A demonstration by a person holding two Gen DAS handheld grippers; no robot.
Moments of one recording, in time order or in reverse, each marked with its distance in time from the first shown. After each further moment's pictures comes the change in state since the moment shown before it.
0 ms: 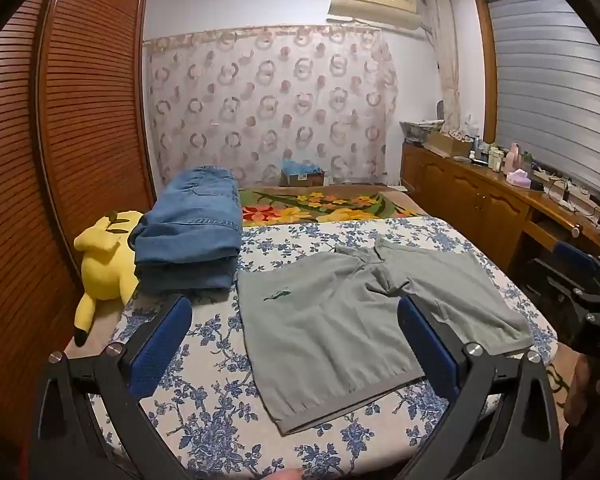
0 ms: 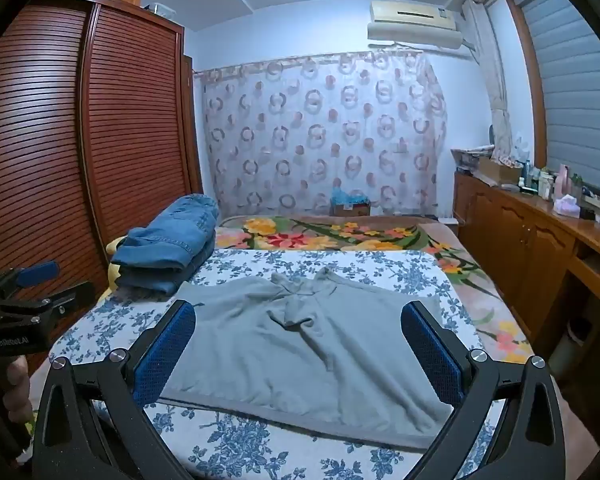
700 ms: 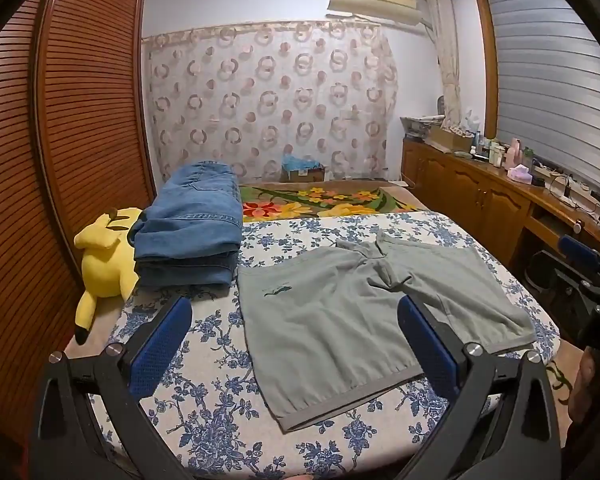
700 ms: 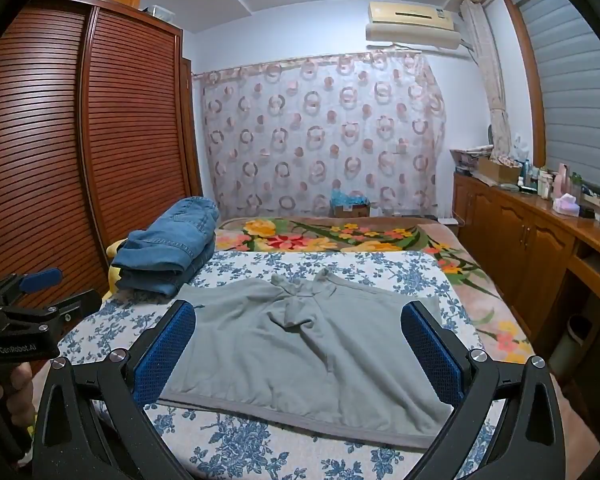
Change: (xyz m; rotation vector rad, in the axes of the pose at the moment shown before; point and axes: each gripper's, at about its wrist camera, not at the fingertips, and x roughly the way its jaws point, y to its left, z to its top) left arm 0.007 0.004 -0.009 -0.013 0.018 -0.011; right arm -0.001 -0.001 0.000 0.015 -0.008 0.008
